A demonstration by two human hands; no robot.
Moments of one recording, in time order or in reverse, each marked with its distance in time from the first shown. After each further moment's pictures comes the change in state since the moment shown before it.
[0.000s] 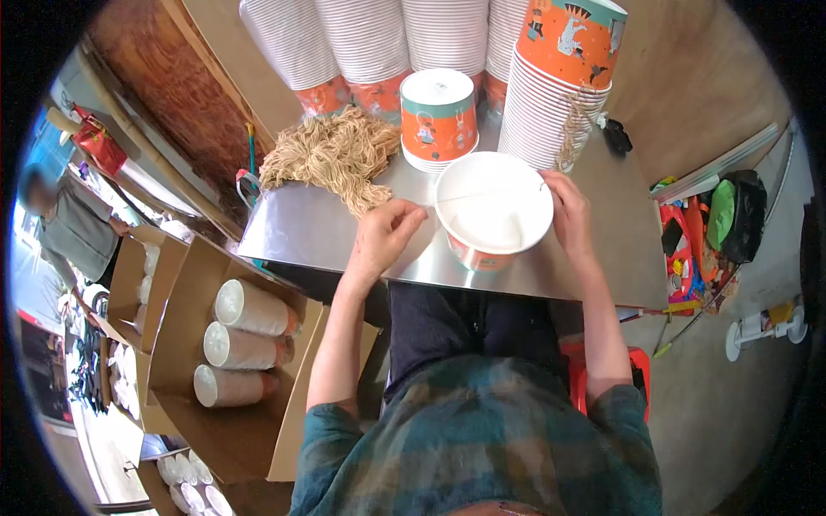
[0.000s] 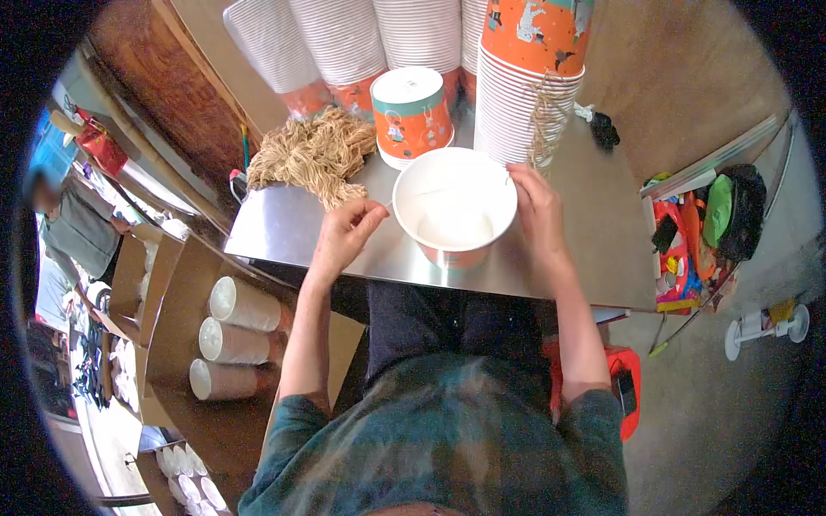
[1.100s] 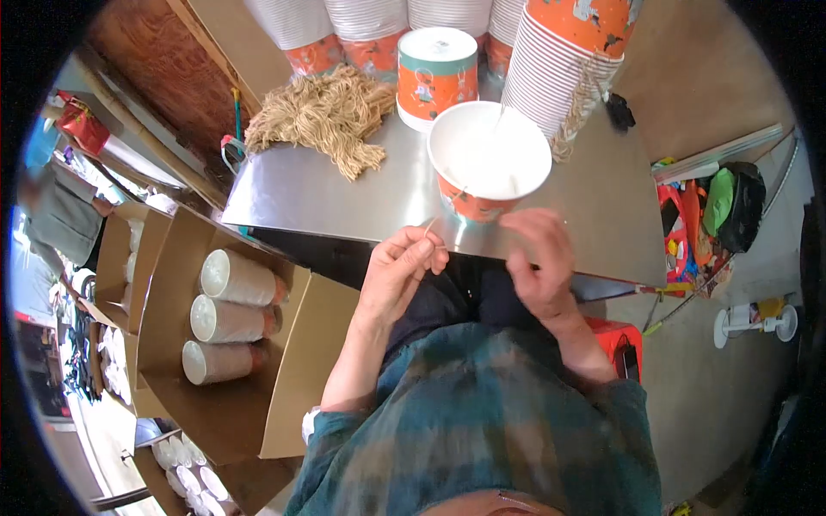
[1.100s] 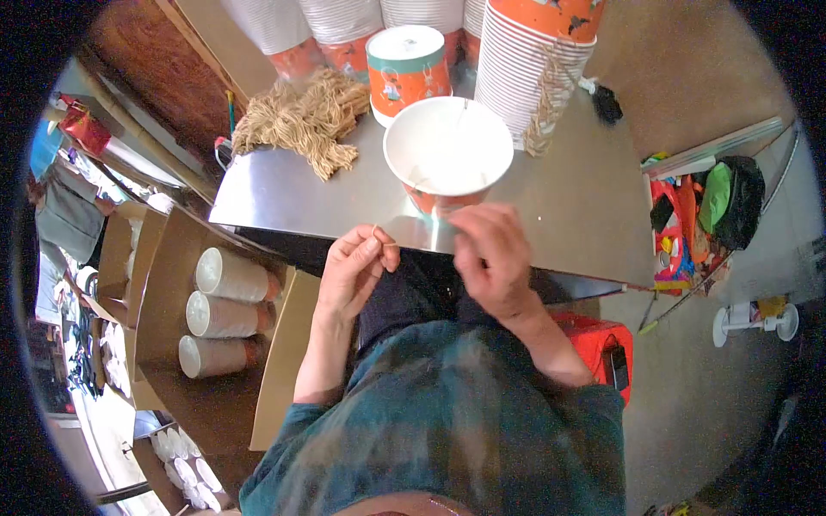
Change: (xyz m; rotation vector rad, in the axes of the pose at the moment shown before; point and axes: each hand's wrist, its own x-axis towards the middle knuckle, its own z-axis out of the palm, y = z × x) left_hand -0.096 0.020 0.041 -1.266 -0.101 -0.241; right_hand -0.061 -0.134 0.008 -0.005 -0.032 -0.251
